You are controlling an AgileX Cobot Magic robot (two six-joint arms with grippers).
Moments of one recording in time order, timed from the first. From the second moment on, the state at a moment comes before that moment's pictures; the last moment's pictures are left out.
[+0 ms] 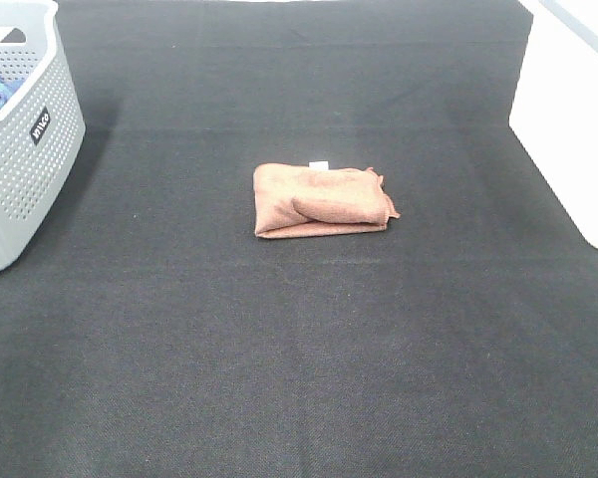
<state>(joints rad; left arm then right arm) -0.26 0.21 -0.50 -0.05 1.06 0.15 0.14 0.30 -0.51 0.13 1.07 -0.18</state>
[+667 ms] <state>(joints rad) 0.02 0.05 -0.50 -0.06 1.06 0.15 -0.05 0.09 -0.51 0.14 1.07 -0.18</state>
